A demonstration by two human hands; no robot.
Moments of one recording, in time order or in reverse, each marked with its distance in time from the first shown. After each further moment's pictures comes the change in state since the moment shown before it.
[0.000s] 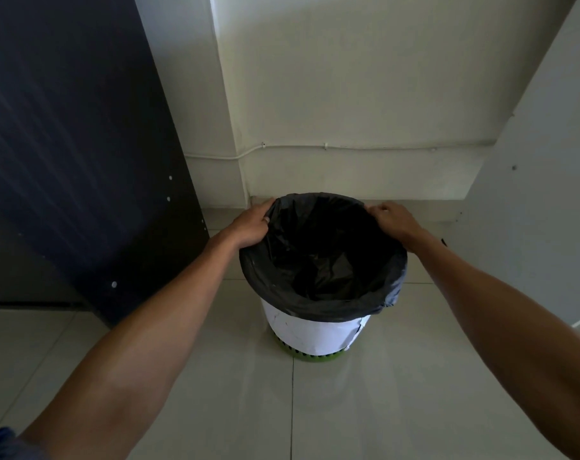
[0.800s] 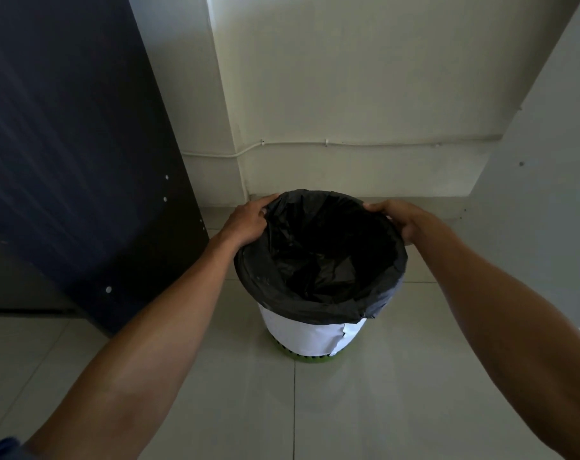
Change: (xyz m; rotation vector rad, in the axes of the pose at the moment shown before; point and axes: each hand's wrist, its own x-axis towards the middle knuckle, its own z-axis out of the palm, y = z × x) left_hand 0.019 -0.019 0.004 -0.013 0.124 0.025; right_hand 0.014 -0.012 -0.010 0.619 -0.401 0.496
